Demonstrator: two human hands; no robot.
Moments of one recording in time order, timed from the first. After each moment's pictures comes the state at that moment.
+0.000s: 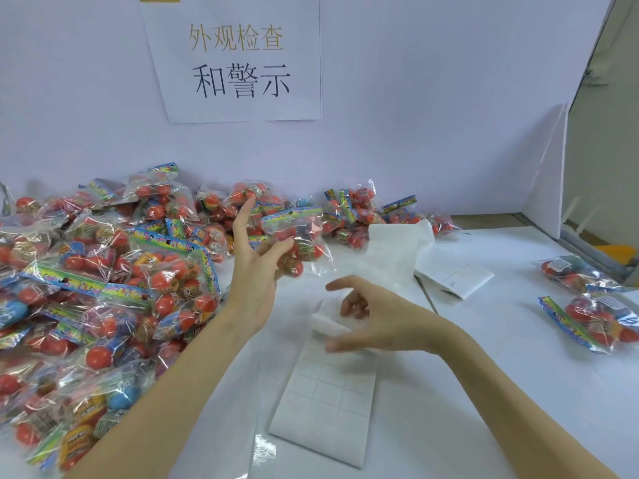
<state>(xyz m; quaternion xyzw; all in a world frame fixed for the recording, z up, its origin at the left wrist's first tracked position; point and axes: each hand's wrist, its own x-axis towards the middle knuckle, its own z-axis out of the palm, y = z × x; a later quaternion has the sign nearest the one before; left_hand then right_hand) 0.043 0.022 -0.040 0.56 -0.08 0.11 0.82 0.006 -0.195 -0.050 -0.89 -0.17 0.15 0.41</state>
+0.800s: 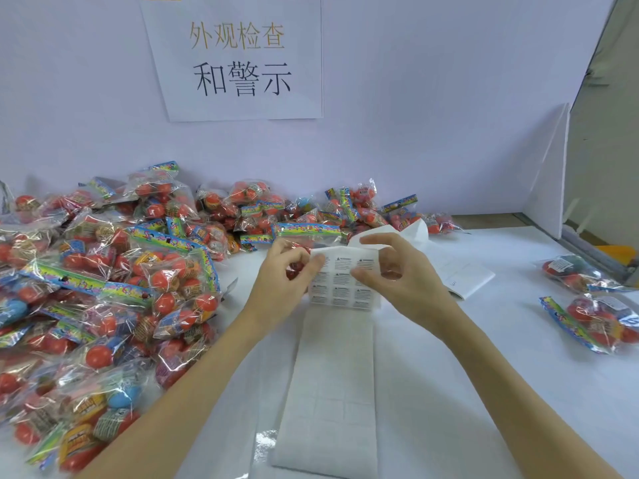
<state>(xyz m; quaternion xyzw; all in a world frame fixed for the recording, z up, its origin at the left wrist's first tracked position) 0.042 0.011 -0.055 0.80 -0.14 0.14 0.56 0.020 -0.205 -0.040 -0.81 -0.13 -0.10 0.57</state>
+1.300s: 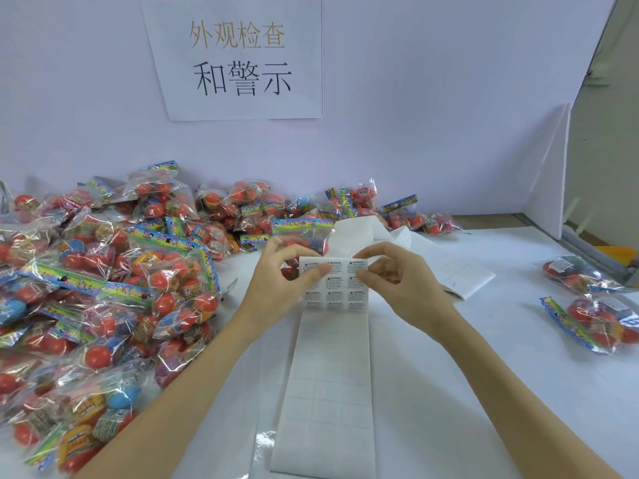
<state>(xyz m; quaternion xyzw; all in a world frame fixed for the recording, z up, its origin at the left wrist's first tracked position) 0.046 0.019 -0.057 0.81 -0.14 0.15 0.55 0.022 -0.206 -0.046 -0.82 -0.13 -0.10 0.54</state>
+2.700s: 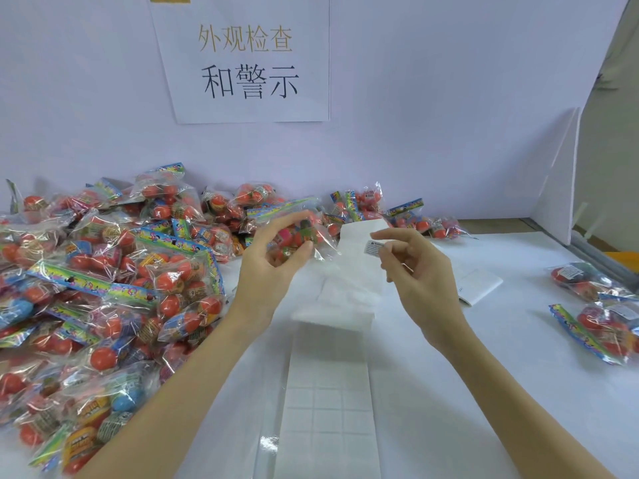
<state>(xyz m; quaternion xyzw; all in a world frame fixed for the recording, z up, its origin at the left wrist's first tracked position) 0.037 0.022 -0.035 0.68 -0.15 0.18 0.69 0.015 -0.196 -0.038 -0.73 -0.14 -0.23 0.63</state>
